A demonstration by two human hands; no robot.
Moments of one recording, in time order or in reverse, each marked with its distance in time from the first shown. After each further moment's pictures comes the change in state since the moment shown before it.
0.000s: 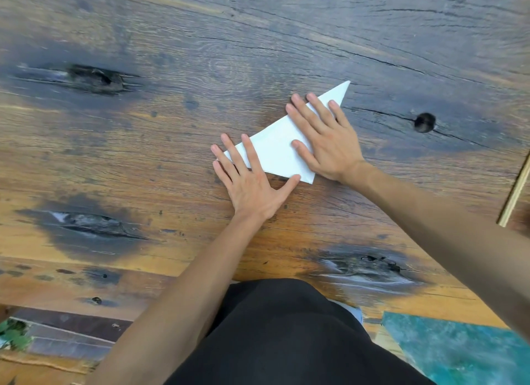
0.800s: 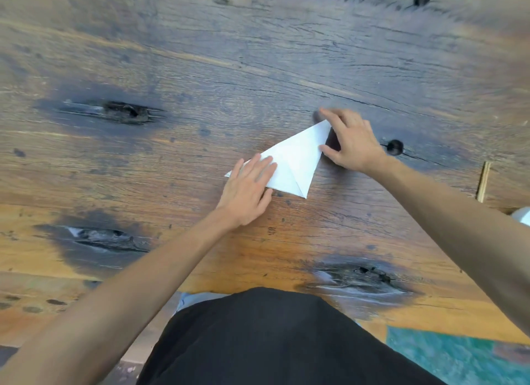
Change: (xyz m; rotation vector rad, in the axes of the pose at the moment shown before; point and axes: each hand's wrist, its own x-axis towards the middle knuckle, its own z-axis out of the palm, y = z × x) left_hand 0.014 -0.028 -0.068 0.176 -0.115 0.651; right_hand 0.005 0.055 -0.066 0.242 -0.170 0.257
